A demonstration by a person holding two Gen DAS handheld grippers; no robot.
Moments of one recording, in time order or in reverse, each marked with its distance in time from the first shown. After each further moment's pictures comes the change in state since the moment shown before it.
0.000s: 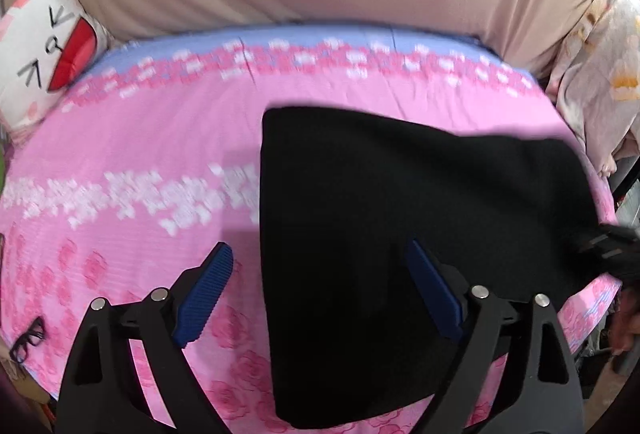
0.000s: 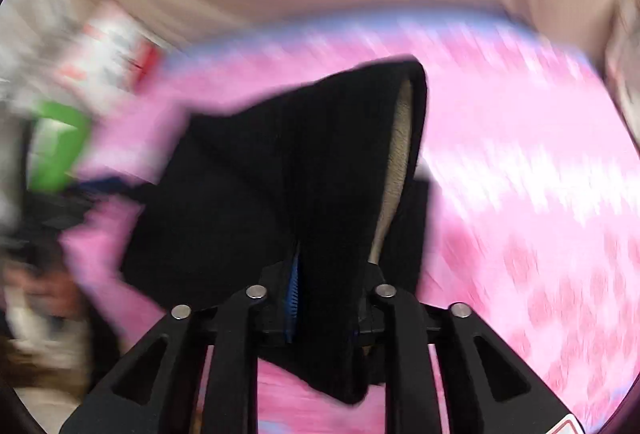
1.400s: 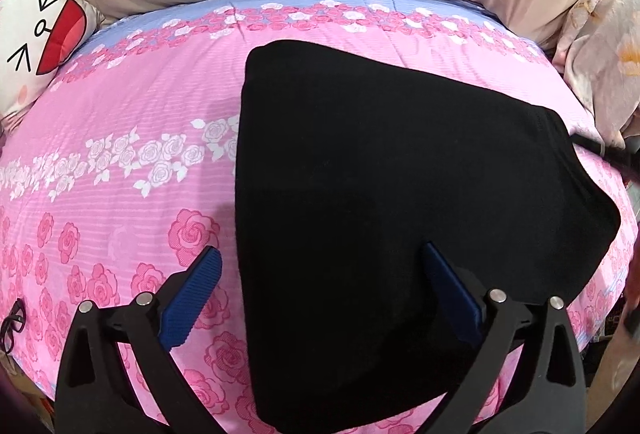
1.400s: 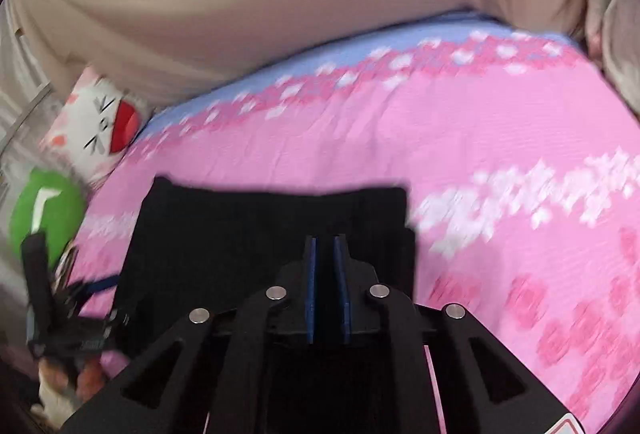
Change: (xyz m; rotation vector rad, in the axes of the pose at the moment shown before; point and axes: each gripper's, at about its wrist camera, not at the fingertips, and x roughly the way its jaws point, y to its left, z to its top) left arm 0.025 -0.008 -0.023 0.017 0.057 0.018; right arm -0.010 -0.022 0.032 0.115 -0.160 0.060
